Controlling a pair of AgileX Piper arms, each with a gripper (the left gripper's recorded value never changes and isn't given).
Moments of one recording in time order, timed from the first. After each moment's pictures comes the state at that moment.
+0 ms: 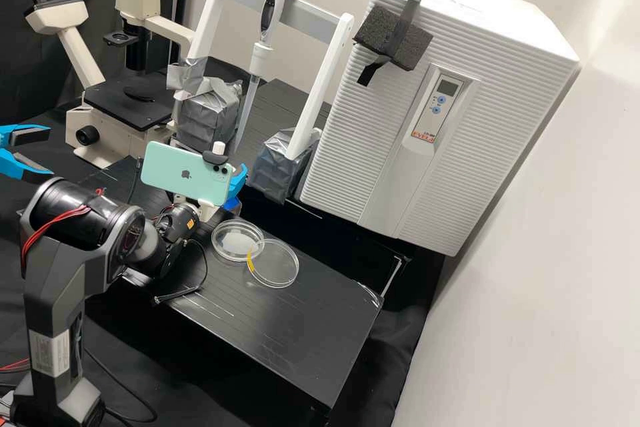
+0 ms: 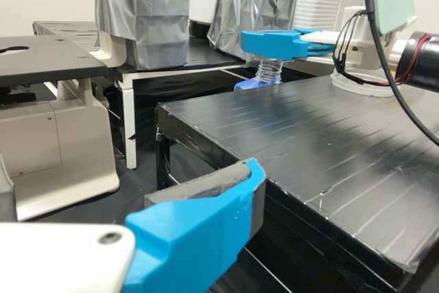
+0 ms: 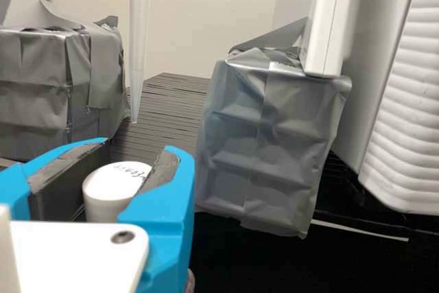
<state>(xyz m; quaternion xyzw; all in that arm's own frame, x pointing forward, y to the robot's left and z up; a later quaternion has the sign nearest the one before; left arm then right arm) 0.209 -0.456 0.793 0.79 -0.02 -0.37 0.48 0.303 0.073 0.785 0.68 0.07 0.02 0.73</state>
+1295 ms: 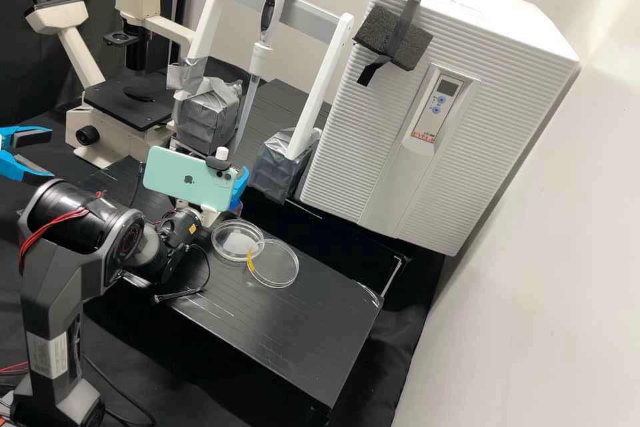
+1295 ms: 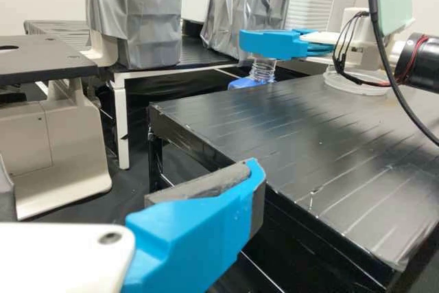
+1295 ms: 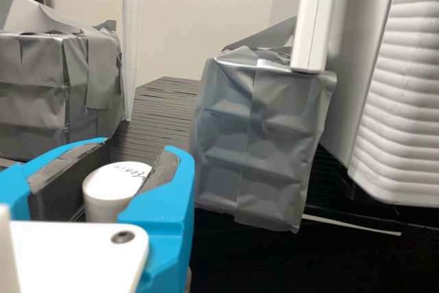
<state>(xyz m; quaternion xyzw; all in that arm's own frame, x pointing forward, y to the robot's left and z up) 0.208 -0.459 0.791 0.79 -0.03 -0.38 0.48 0.299 0.066 0.790 0.69 0.07 0.02 0.73</state>
